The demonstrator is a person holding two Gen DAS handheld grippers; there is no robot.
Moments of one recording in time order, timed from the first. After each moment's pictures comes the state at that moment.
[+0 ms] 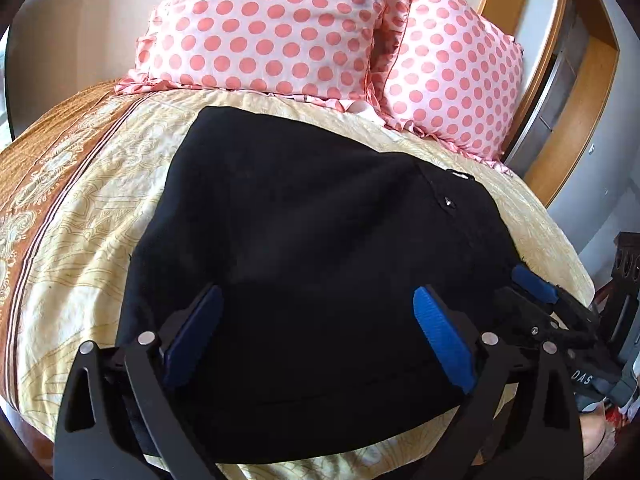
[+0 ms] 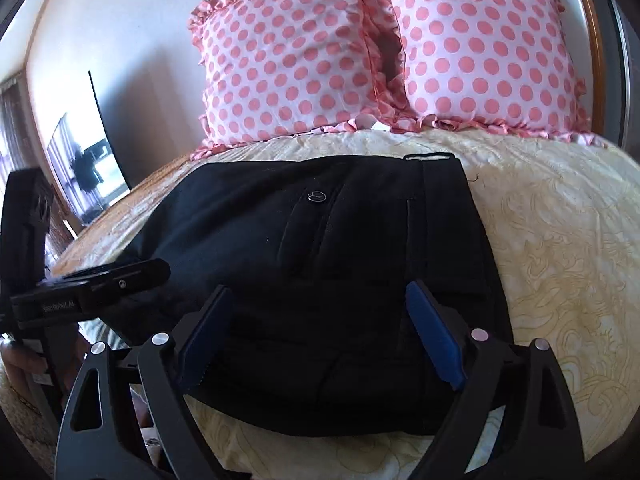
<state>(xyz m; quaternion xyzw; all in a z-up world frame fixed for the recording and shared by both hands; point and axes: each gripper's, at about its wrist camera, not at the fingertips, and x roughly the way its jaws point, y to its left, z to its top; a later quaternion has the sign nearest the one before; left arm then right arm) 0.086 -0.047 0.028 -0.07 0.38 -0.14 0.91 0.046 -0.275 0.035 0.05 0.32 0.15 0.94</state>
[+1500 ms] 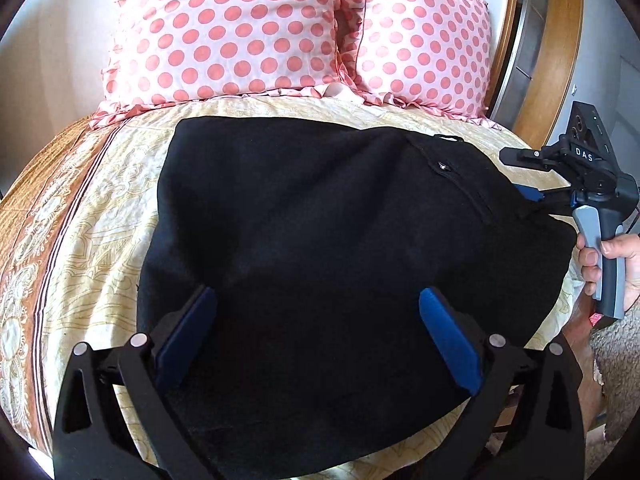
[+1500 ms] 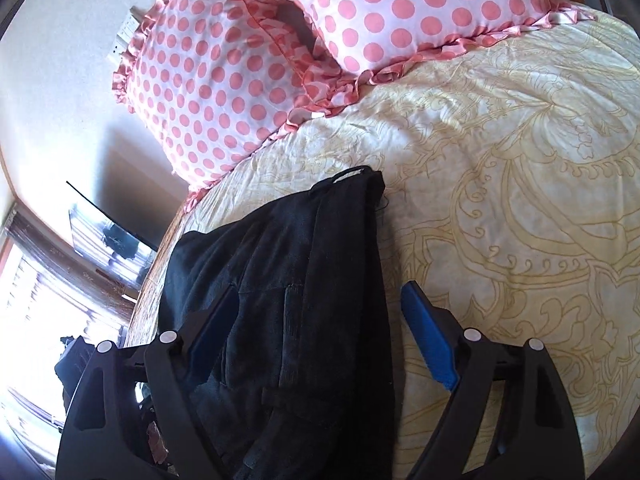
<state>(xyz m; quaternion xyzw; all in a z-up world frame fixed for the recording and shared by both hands) 0.085 -0.041 0.019 0.02 0.38 -0.18 0.91 0.146 -0.383 0.034 0.28 0.42 0.19 0.84</state>
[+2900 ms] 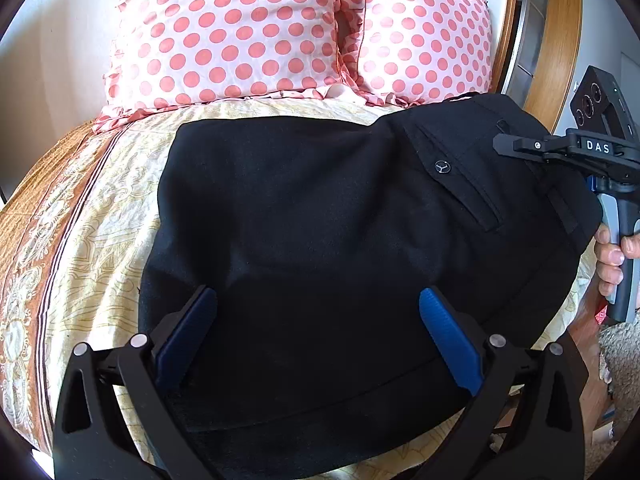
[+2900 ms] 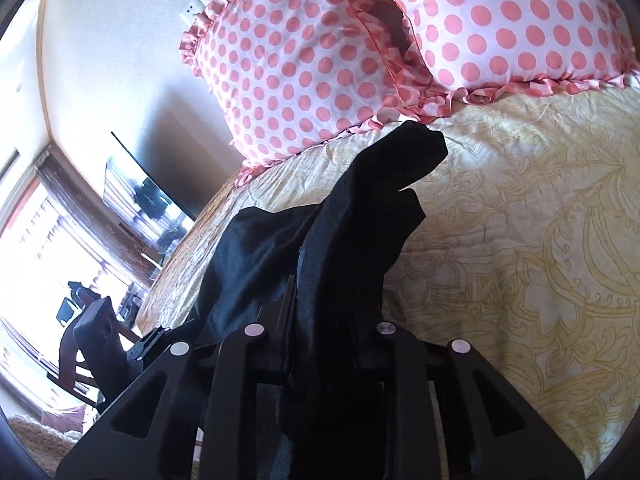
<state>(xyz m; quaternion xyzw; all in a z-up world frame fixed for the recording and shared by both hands) 0.085 -0.041 0.022 0.02 0.38 -0.18 0.91 0.137 -0.333 0.066 0.21 0.38 0.27 0.86</state>
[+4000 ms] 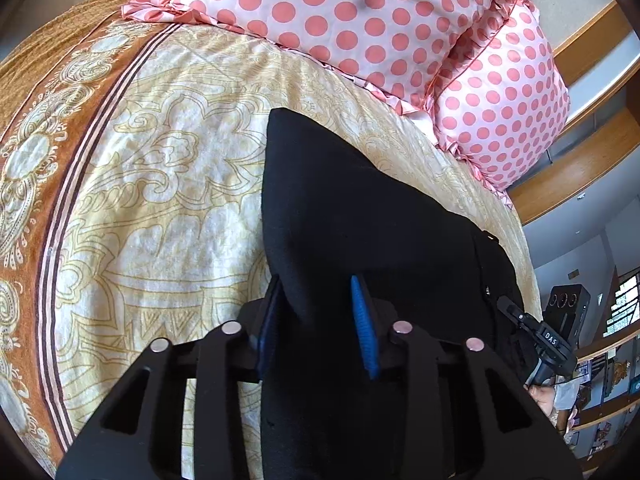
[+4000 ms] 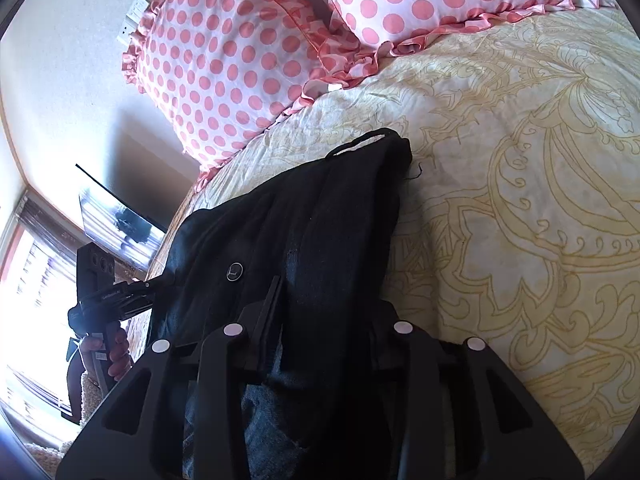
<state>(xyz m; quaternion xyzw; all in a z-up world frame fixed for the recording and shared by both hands) 0.207 0.051 0.024 -0.20 0.50 -0.18 0.83 0.150 -0.366 0.016 0.27 0.42 0.22 0.84</state>
